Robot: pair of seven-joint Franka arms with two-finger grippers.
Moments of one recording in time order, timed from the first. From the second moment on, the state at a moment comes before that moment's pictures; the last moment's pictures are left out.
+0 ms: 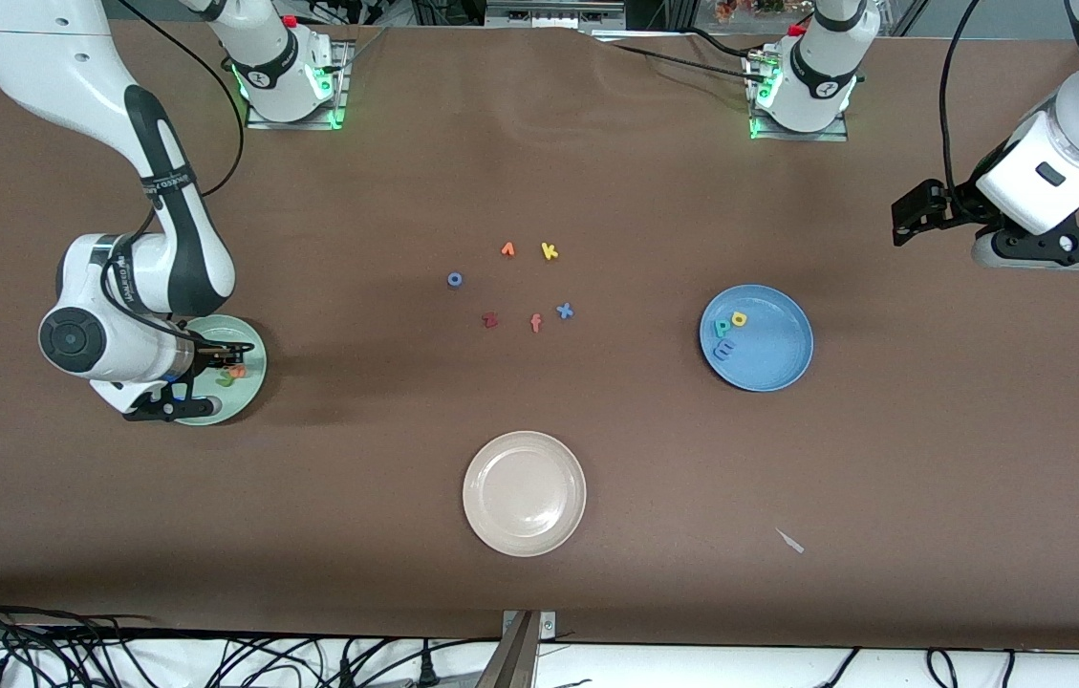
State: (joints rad) left arm -0.08 0.02 -0.05 -1.61 0.00 1.56 -0.10; right arm 0.16 0.53 -0.14 -1.80 0.02 2.11 -0.05
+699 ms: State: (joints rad) left arm -0.08 0.02 -0.06 -1.61 0.00 1.55 -0.10; right arm 0.16 0.53 -0.11 -1.70 0.04 1.96 -0.05
